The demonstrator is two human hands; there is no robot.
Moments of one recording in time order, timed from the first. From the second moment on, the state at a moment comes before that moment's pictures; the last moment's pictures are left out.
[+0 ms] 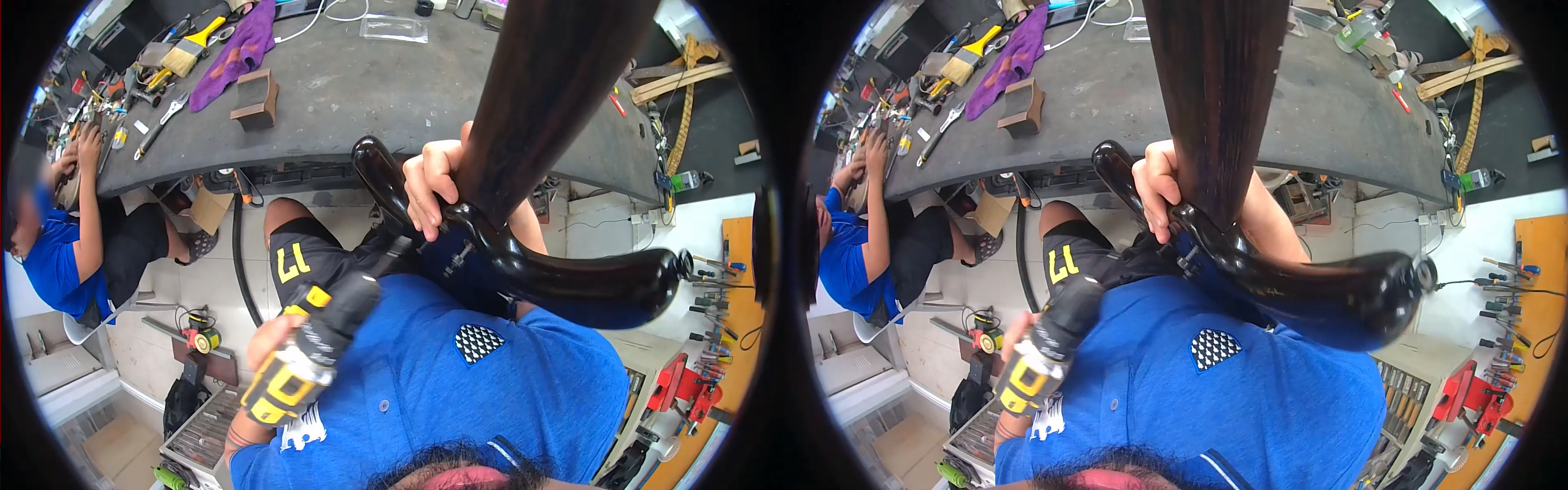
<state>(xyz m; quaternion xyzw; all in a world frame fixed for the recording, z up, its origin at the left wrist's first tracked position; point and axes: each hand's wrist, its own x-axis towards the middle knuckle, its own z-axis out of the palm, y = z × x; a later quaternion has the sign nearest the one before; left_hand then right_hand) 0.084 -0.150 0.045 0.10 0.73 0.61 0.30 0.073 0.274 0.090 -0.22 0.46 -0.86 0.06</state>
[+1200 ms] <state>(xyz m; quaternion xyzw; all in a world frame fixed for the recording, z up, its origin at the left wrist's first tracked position) -0.050 0.120 0.109 0.45 0.55 0.64 -0.29 0.132 0.253 0.180 0.02 0.73 -0.64 -0.25</state>
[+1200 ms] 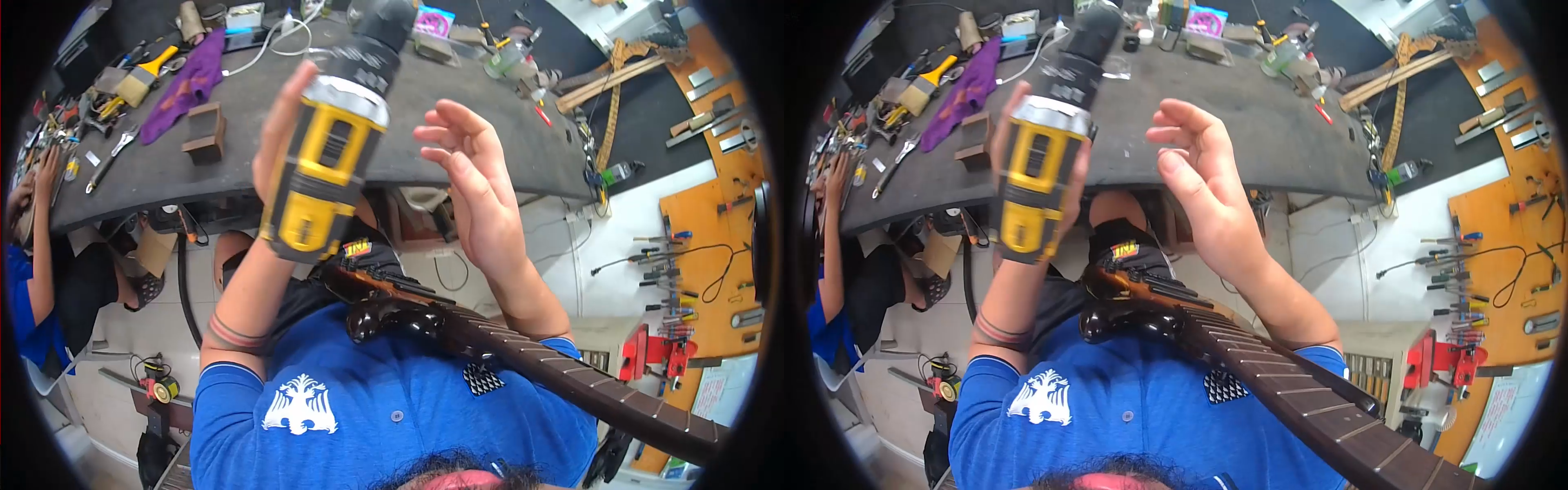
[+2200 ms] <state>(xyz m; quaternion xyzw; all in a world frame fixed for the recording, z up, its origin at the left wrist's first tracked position) -0.020 0.143 0.122 0.62 0.44 0.59 -0.27 0.128 0.255 0.171 -0.08 0.54 -0.81 -0.21</state>
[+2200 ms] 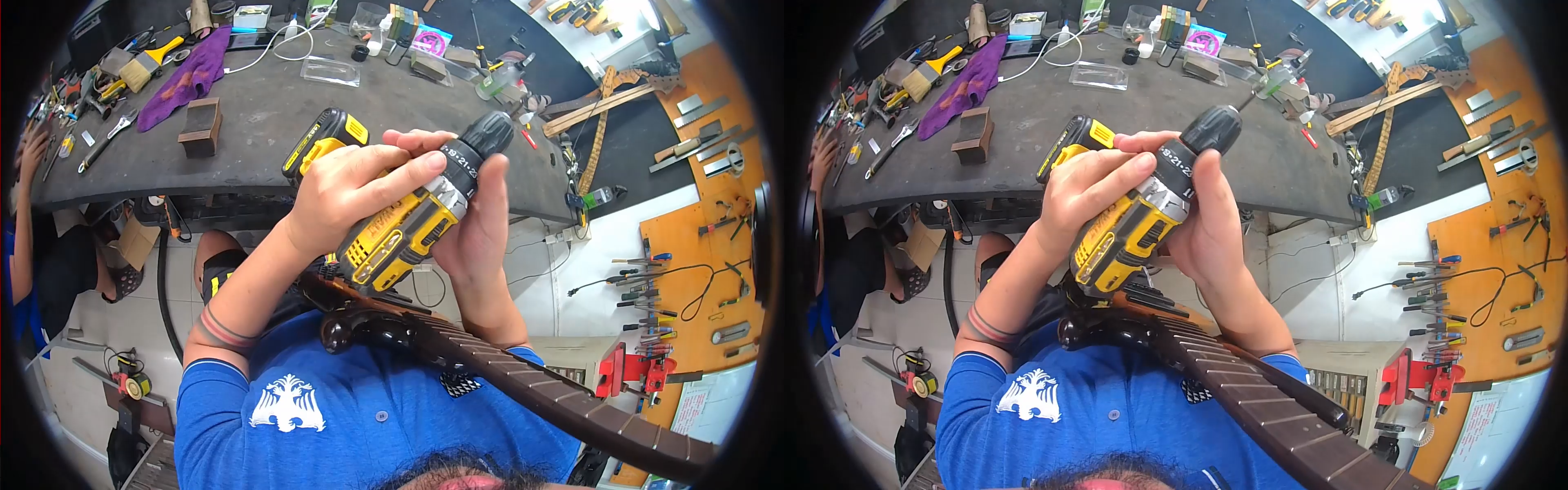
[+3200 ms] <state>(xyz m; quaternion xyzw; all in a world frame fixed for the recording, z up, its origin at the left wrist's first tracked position) -0.022 0.183 0.119 0.60 0.28 0.72 0.23 0.119 0.280 0.174 -0.23 0.64 -0.65 -0.33</state>
